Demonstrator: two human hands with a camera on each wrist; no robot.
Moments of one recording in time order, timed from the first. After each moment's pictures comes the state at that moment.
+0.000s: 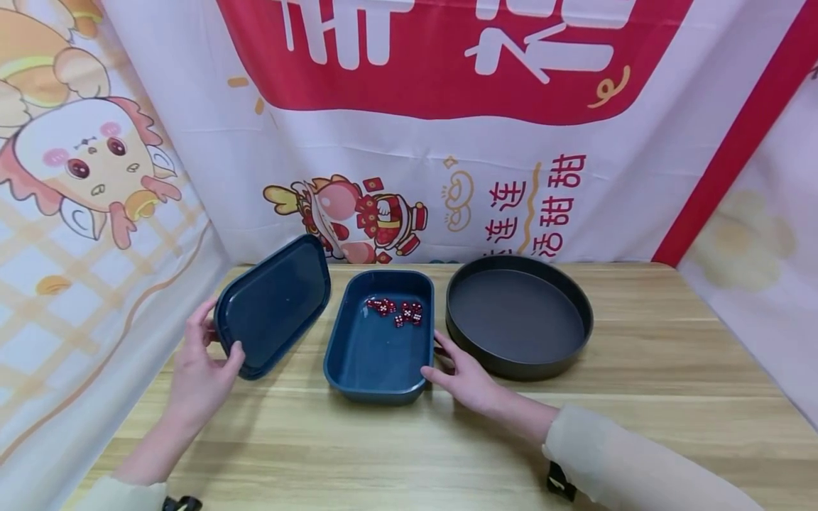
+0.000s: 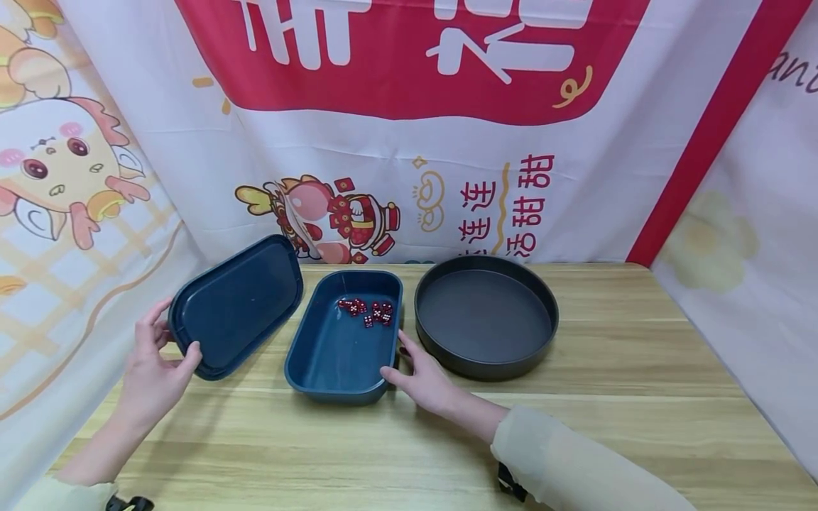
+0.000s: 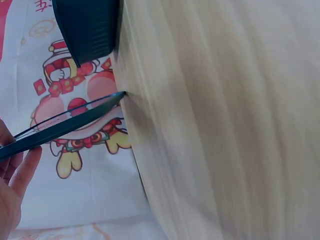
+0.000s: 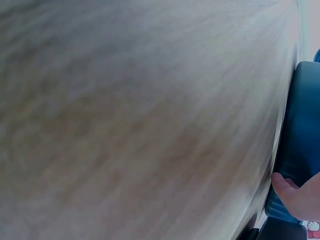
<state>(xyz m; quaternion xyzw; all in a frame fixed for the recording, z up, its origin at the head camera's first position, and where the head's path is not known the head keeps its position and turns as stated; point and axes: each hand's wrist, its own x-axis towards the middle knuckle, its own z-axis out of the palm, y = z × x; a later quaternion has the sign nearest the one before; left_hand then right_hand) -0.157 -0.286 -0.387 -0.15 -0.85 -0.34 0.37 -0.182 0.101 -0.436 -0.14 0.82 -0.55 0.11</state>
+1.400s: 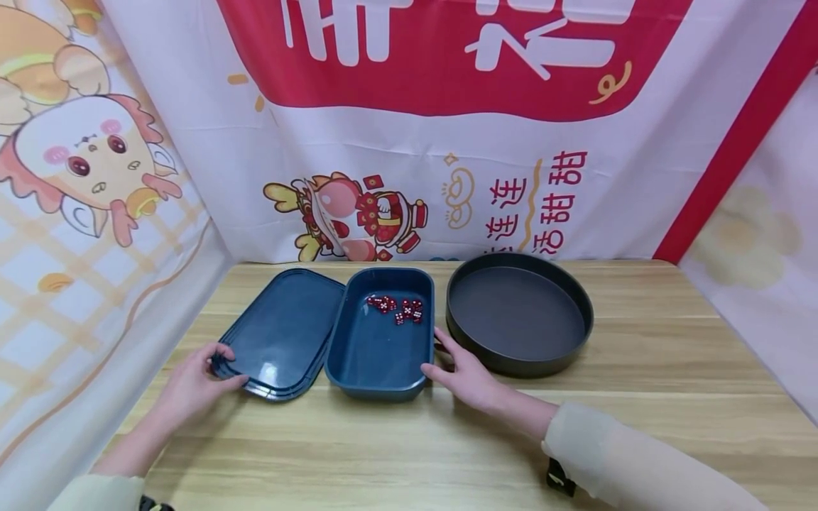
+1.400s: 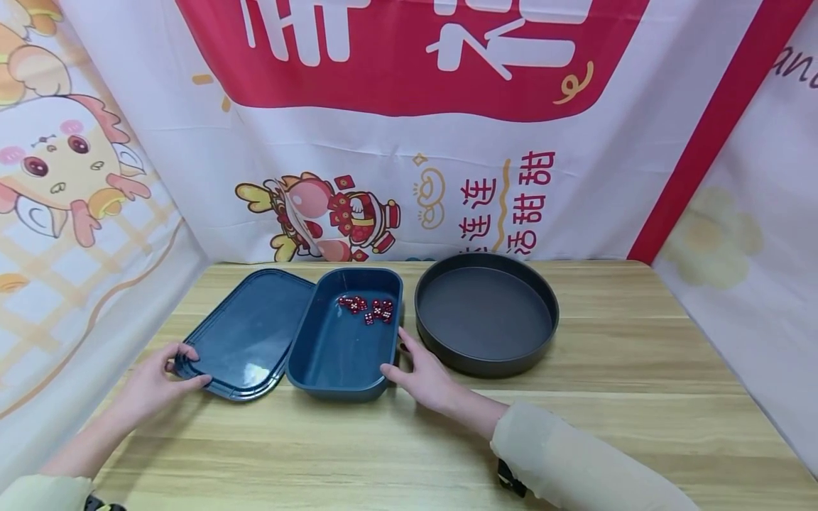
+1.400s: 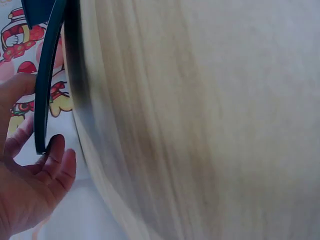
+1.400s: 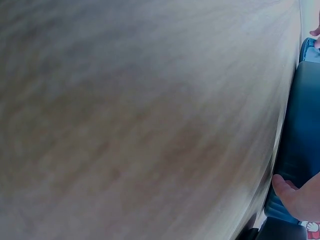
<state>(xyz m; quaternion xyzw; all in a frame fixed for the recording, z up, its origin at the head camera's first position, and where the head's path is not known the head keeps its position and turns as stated) -0.160 -0.342 -0.424 -0.05 -0.96 -0.26 0.13 -0.182 0.102 -0.435 -0.15 0.82 -0.54 0.11</state>
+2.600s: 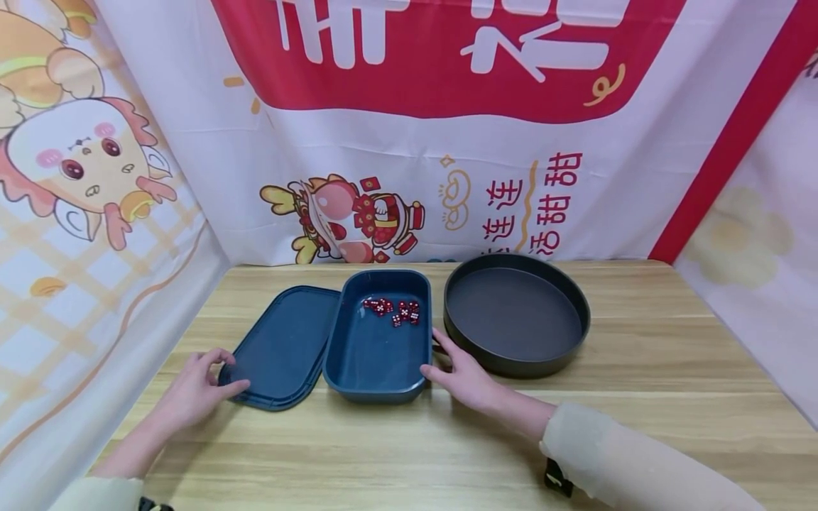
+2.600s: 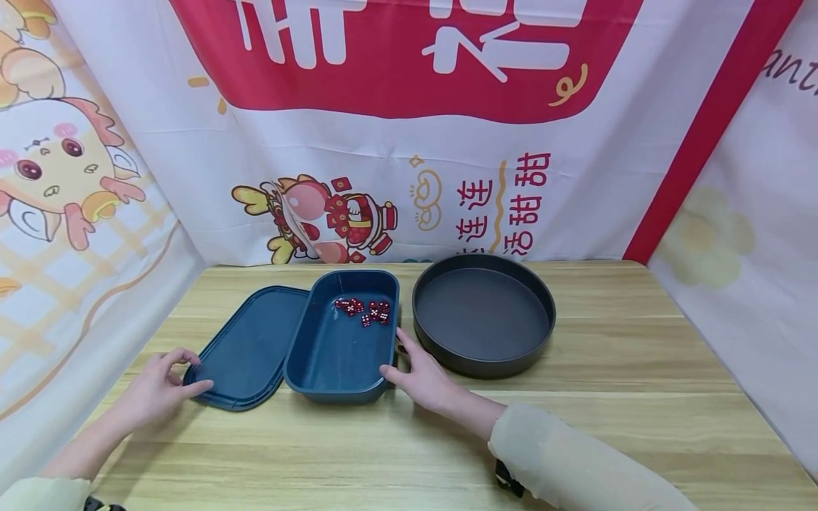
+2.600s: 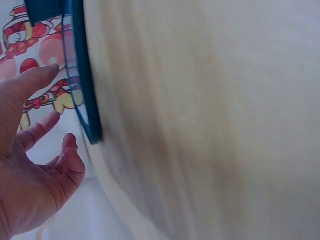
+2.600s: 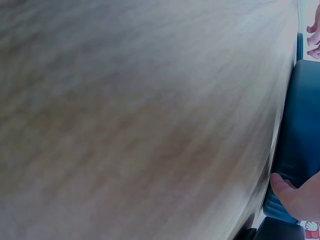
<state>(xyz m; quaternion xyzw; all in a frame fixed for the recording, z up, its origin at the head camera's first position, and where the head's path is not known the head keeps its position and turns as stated) -0.162 -0.342 -0.425 -0.03 -0.96 -0.26 0.03 -0.182 0.101 -0.435 -0.15 0.82 -0.54 0.09</state>
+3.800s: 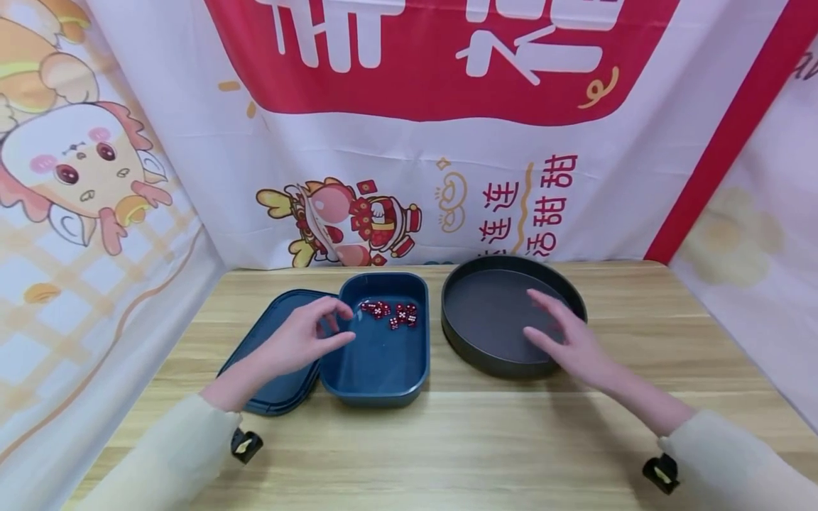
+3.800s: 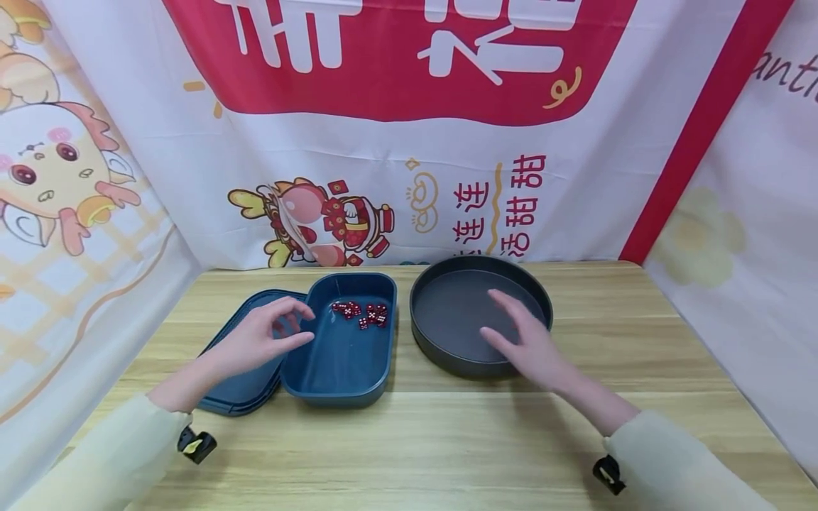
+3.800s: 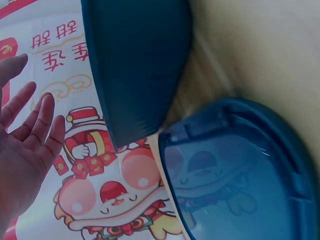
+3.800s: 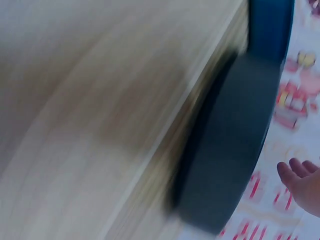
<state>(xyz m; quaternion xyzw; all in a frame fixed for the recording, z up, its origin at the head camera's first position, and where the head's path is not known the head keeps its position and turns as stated) -0.217 -0.189 -0.359 -0.27 -0.91 -0.32 0.03 -0.181 0.245 -0.385 -0.20 0.88 -0.42 -0.10</state>
